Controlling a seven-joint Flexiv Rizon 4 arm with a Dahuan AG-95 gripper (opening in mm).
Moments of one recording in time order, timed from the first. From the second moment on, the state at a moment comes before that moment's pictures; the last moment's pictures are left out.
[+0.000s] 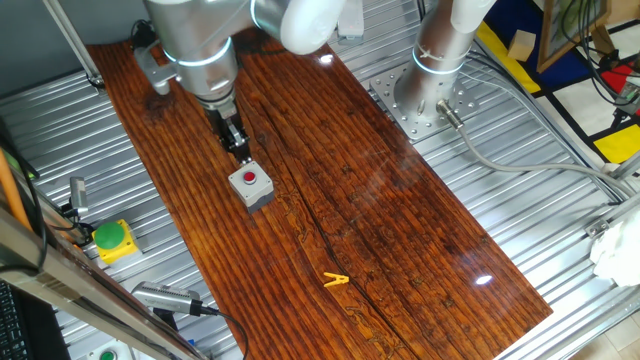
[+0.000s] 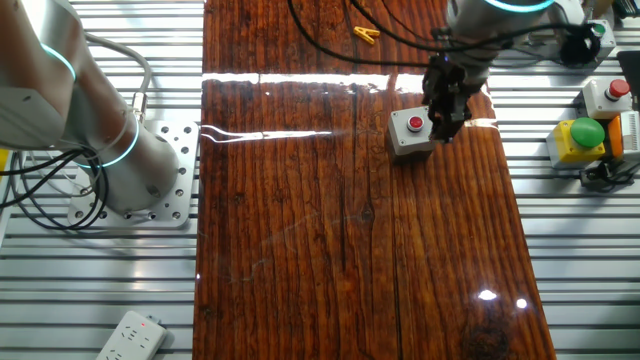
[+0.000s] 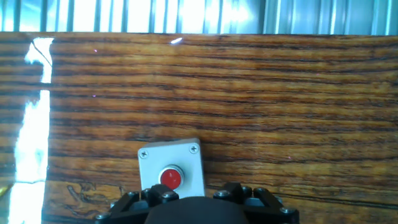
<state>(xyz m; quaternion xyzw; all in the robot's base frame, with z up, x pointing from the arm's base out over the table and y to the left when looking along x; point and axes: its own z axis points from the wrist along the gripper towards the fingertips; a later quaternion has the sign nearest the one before) 0.543 0.032 0.160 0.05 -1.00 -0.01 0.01</state>
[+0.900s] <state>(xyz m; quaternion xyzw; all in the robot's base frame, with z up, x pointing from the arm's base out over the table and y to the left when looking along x) 0.549 0.031 0.144 0.06 -1.00 -0.01 0.01</state>
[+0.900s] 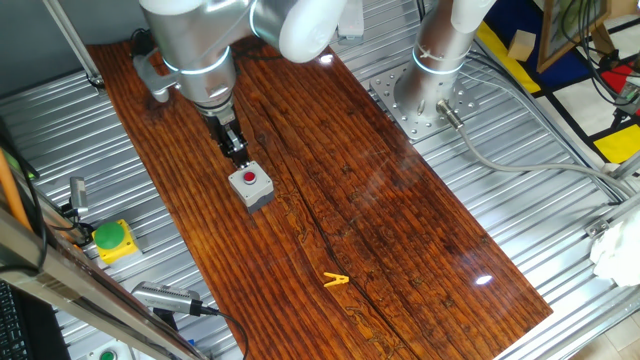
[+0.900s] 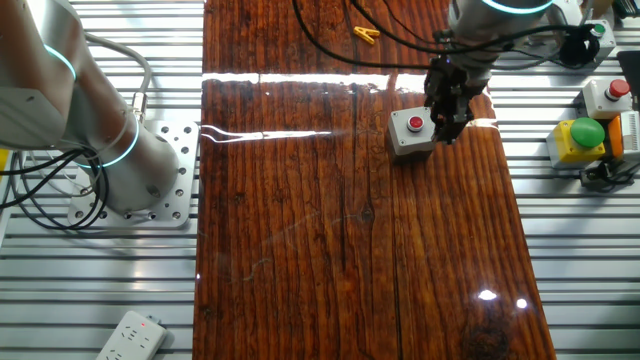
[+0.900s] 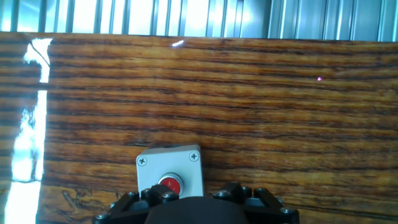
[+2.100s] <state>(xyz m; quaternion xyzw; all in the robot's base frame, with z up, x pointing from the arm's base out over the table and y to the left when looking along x) 0.546 0.026 0.124 0.07 -1.00 -0.02 0.01</state>
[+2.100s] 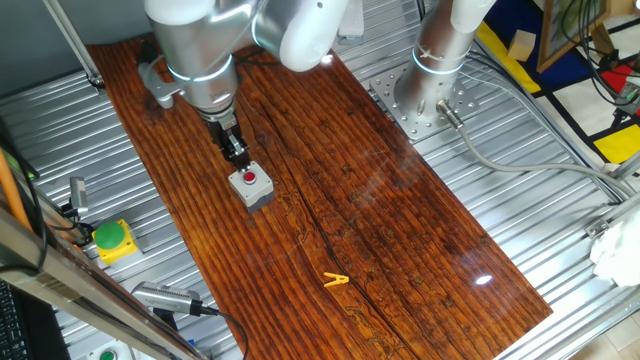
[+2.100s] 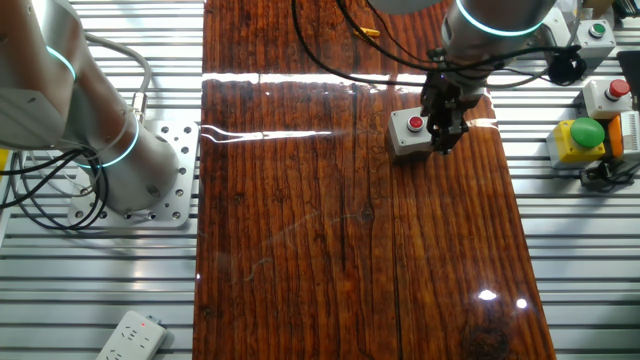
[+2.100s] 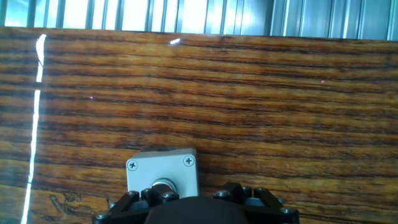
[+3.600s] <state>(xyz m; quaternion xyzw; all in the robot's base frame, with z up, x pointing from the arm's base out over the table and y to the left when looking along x) 0.540 0.026 0.107 0.07 -1.00 -0.01 0.00</state>
